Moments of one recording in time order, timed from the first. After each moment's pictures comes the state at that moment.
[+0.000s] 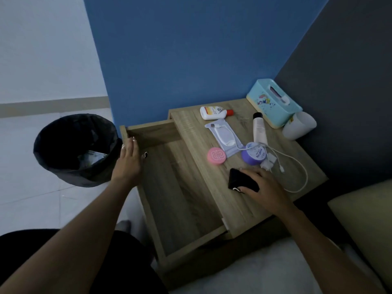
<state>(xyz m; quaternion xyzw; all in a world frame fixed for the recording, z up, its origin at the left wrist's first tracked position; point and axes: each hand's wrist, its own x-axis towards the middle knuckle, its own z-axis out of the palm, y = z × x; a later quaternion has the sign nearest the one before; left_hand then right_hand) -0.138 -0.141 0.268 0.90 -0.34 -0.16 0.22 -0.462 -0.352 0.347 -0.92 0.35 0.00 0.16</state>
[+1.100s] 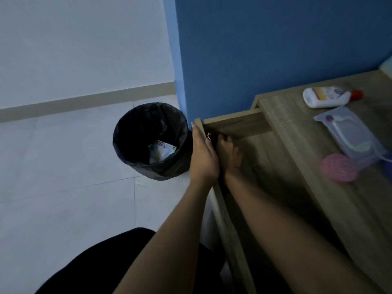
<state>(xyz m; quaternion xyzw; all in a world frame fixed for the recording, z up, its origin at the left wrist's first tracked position) -0.101 -0.164 0.246 0.83 -0.17 -0.15 0.50 -0.115 -0.238 0.214 -0.91 0.38 -0.01 0.17</state>
